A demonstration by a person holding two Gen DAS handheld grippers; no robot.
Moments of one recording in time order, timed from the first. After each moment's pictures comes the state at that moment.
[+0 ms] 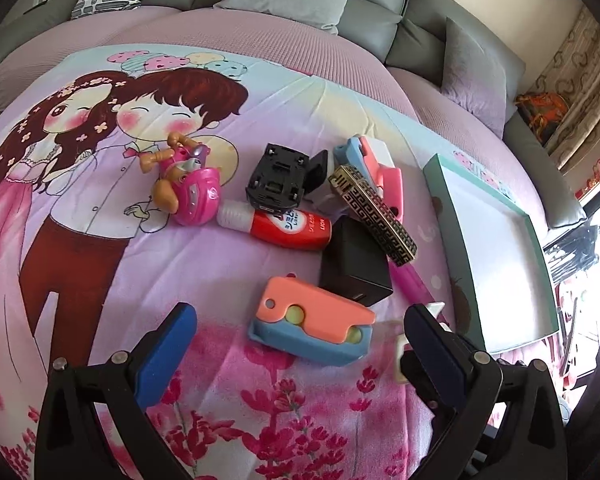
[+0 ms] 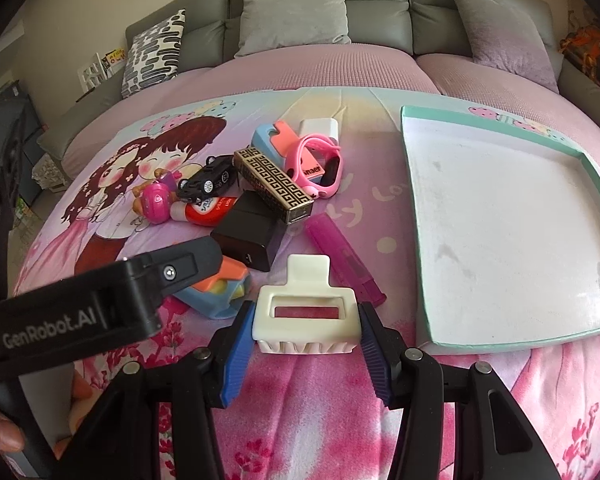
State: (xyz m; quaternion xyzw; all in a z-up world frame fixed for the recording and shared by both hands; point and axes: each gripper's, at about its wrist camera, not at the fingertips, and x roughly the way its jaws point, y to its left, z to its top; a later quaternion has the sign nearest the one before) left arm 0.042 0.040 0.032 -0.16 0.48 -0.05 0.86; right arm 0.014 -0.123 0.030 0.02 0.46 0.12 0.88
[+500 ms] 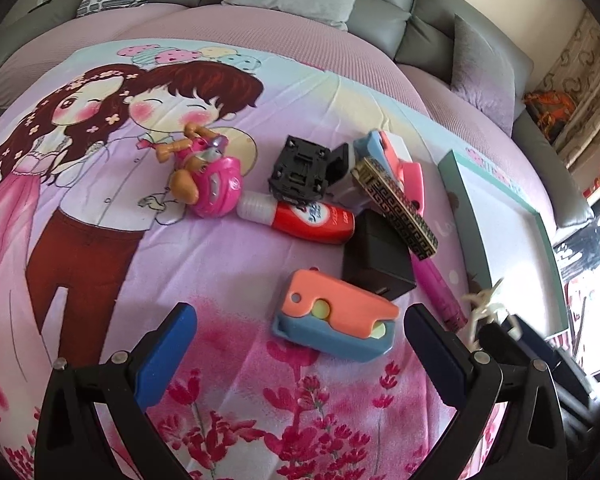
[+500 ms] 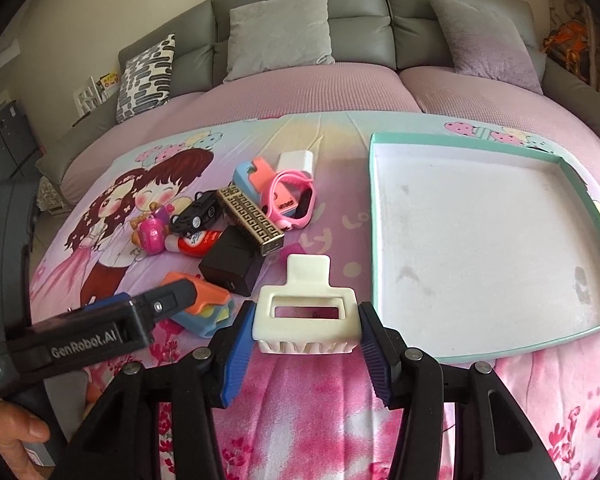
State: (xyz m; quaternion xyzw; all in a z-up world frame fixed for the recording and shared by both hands) left arm 0.040 0.046 0.023 -0.15 0.49 -0.04 0.86; right arm 0.012 -0.149 0.053 0.04 0.43 0.11 0.90
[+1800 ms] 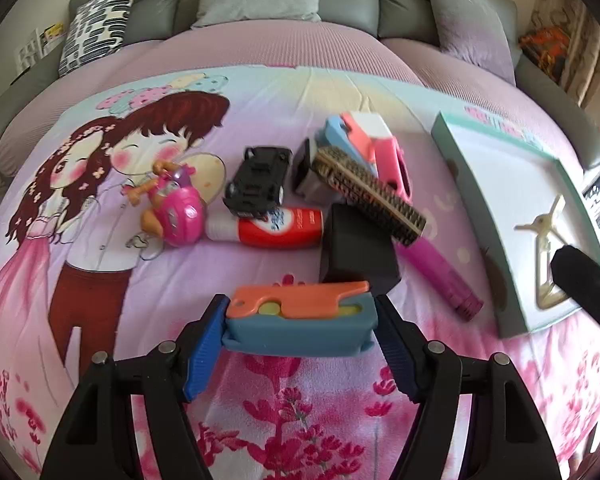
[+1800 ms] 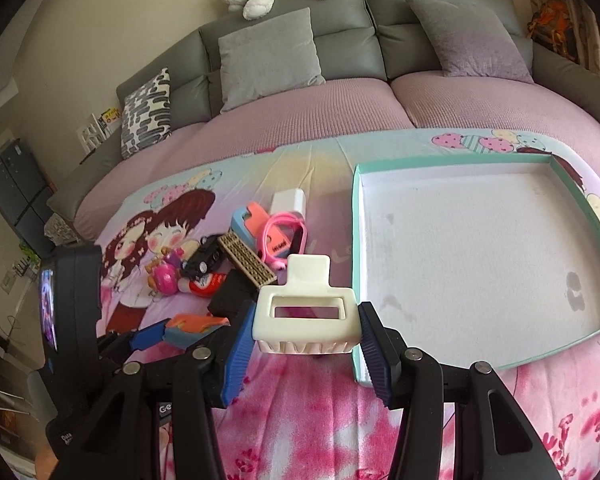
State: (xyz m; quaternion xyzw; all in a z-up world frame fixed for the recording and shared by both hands) left arm 0.055 -0.001 0.035 -0.04 0.49 -0.01 0.87; right arm 0.018 -0.179 0.087 0.10 0.40 0.12 0.91
